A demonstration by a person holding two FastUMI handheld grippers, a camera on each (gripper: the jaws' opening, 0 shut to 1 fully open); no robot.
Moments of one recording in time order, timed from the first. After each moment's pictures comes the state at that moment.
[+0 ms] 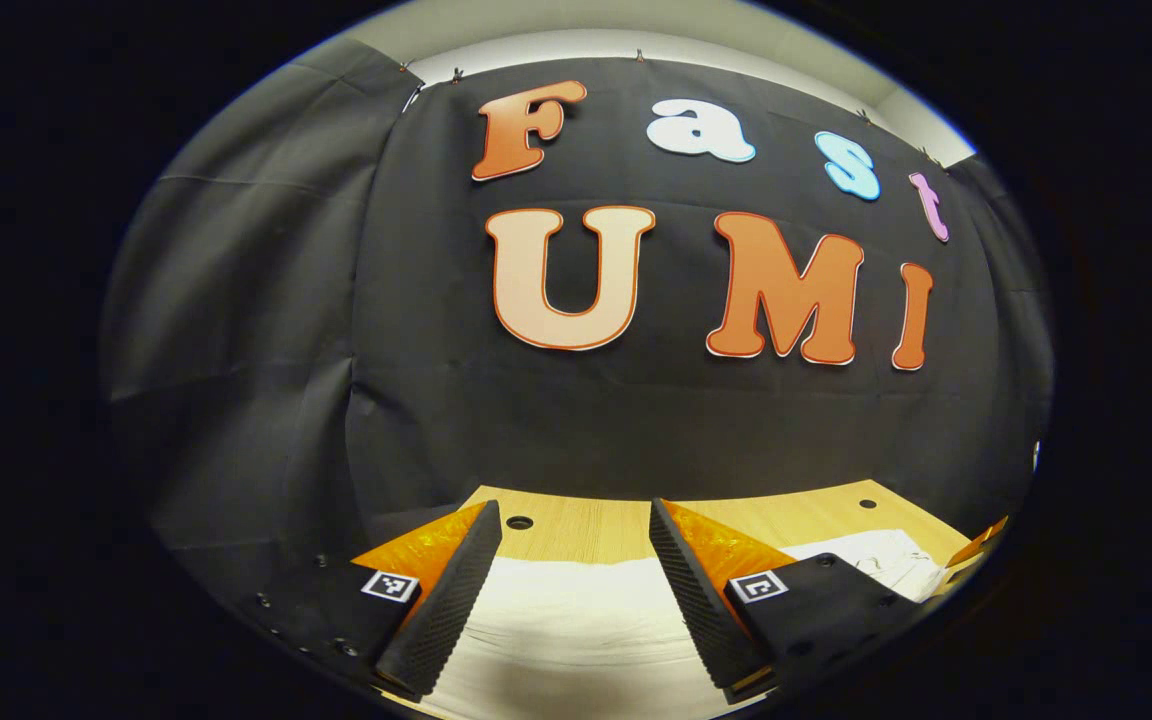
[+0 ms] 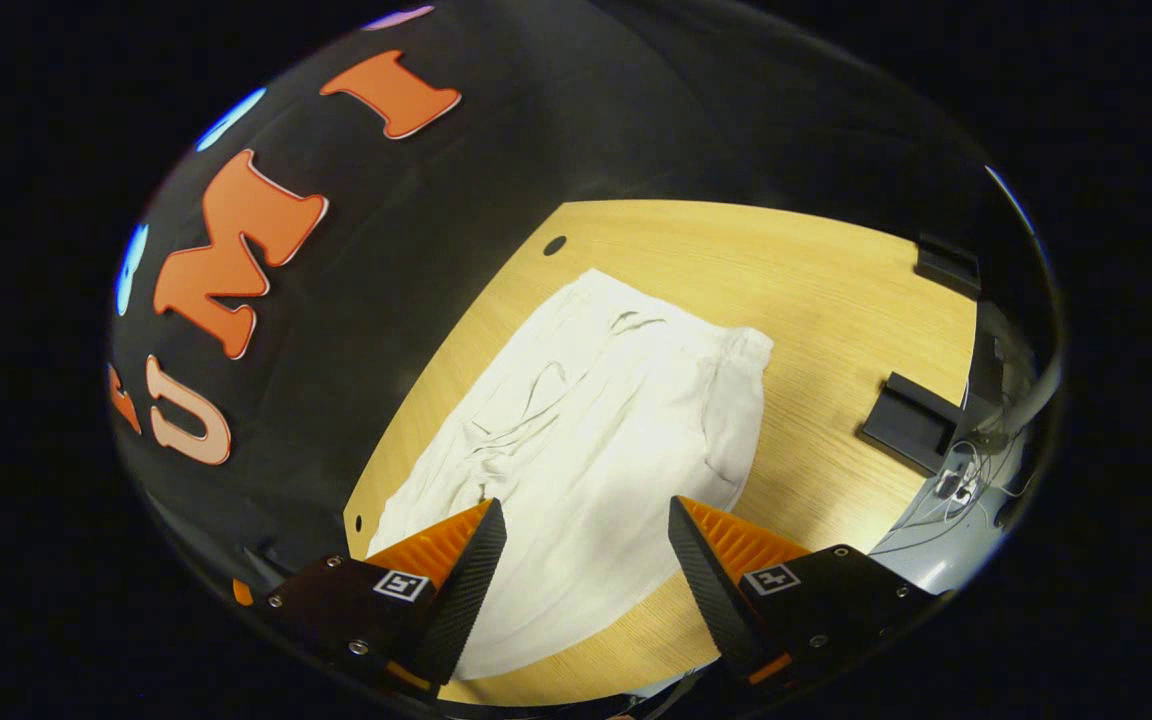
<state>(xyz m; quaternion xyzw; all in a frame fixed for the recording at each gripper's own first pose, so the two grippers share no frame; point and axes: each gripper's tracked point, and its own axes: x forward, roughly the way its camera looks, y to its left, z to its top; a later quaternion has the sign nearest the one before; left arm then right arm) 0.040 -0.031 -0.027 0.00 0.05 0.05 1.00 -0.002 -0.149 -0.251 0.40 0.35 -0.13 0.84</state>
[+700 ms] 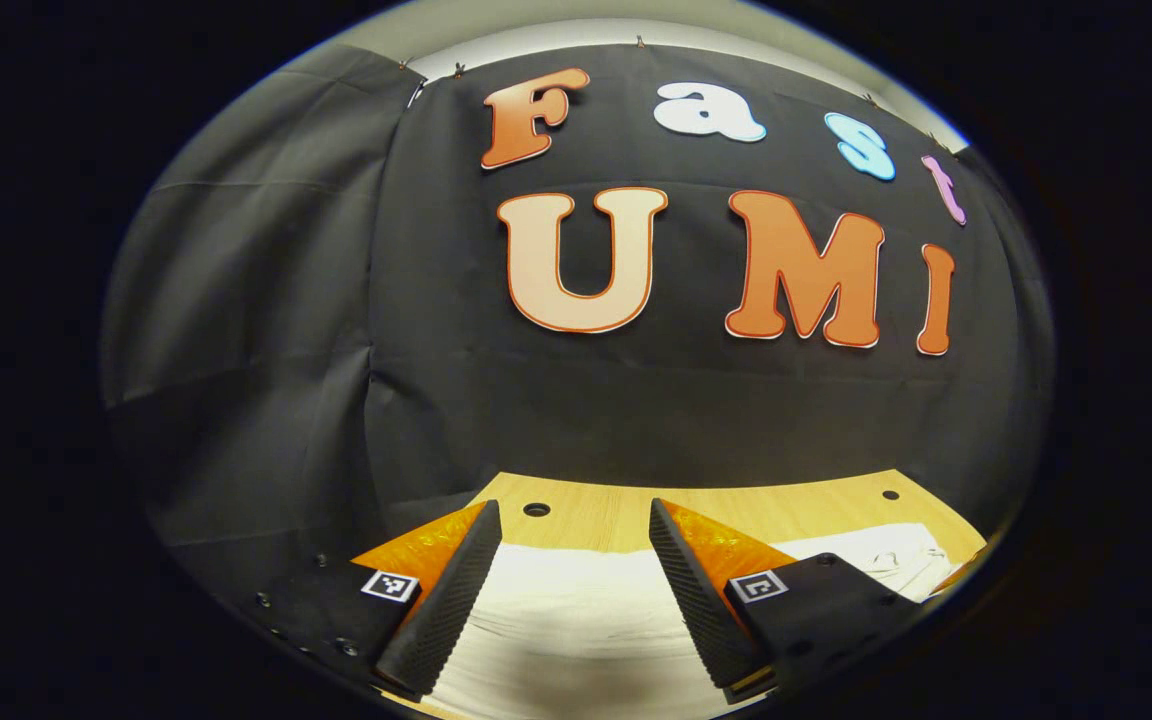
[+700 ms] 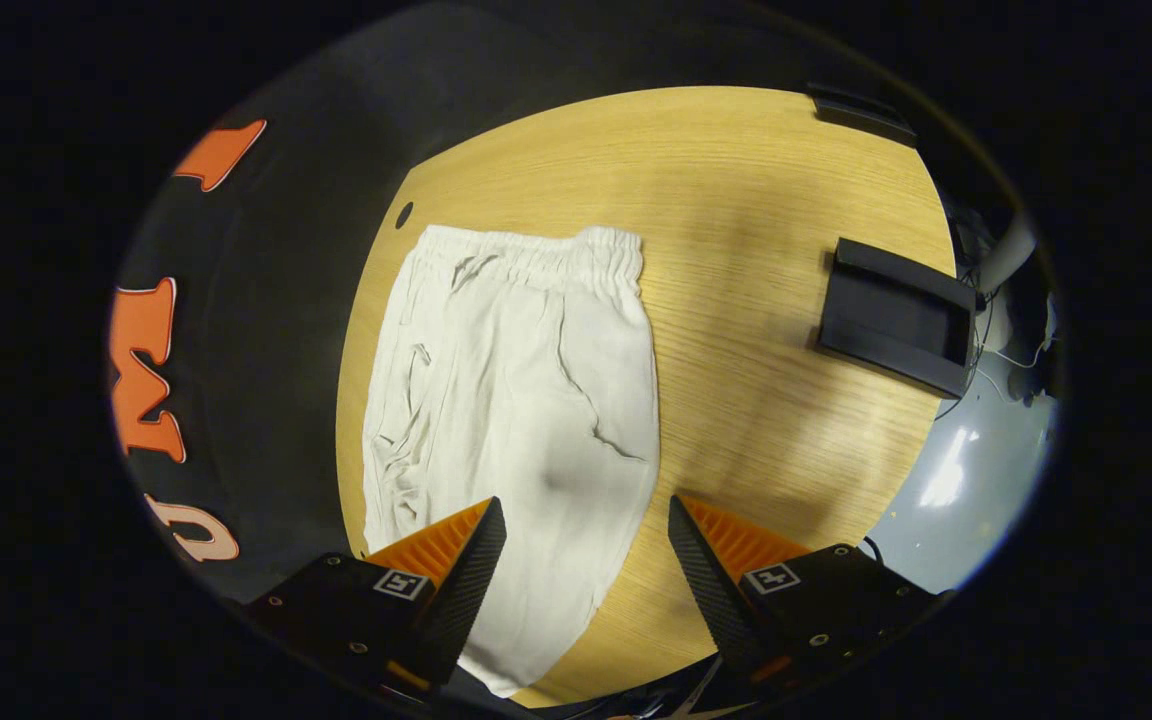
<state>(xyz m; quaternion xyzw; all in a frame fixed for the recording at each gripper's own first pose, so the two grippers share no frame) 0.043 -0.034 -0.038 0.02 0.07 0.09 0.99 -0.011 -0.164 -0.330 0.51 0.44 -0.20 0.71</state>
